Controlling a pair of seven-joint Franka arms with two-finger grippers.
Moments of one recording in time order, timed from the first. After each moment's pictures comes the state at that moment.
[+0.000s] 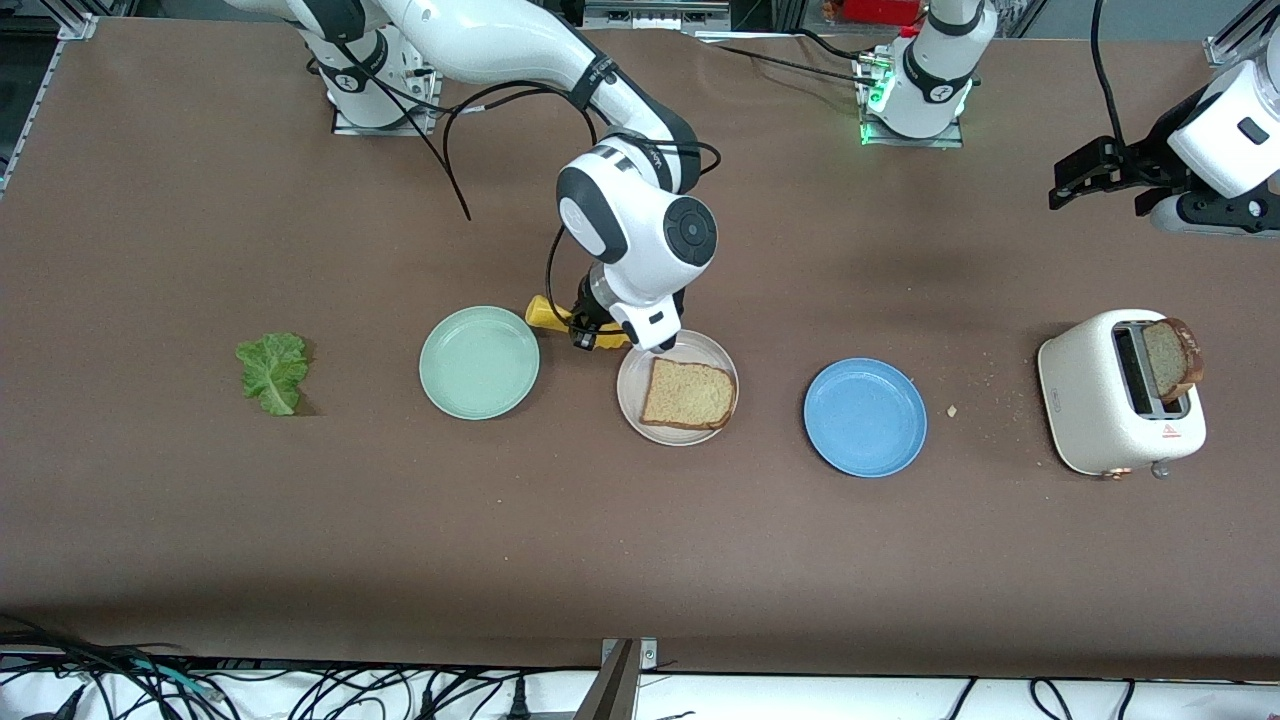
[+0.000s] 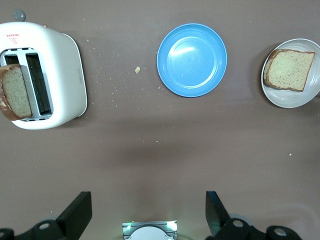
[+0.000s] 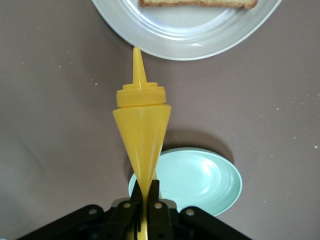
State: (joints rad) left arm 0.03 -0.05 -0.08 -1.61 -0.05 1.42 -0.02; right arm 0.85 0.89 -0.09 -0.99 -0.21 1.52 -0.58
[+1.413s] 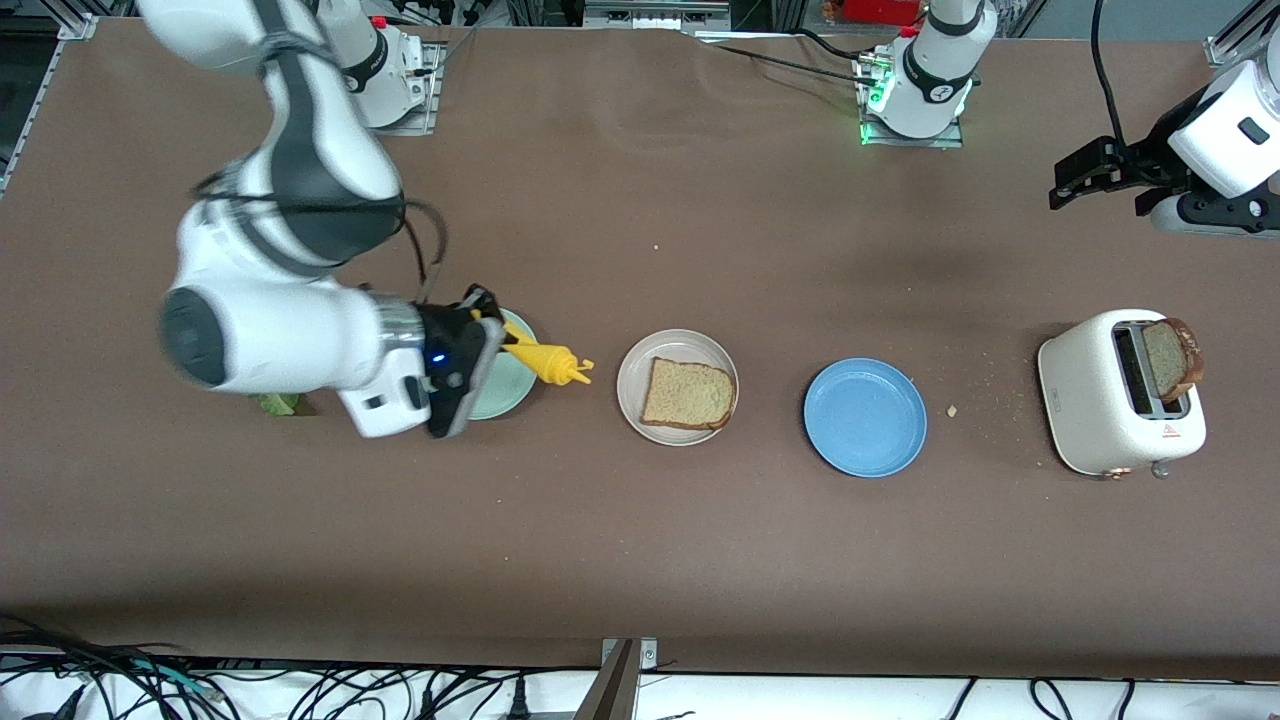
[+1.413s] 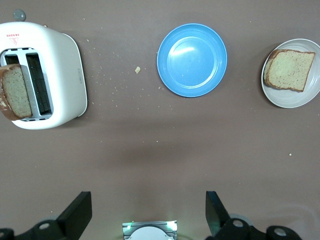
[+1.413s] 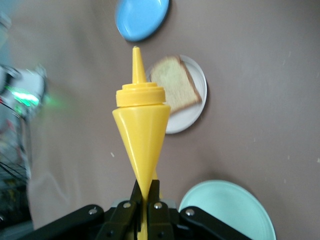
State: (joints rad) left arm 0.03 -0.05 -0.08 -1.61 -0.05 1.42 -0.02; right arm 0.33 0.69 -0.10 -0.97 0.69 1.50 -0.75
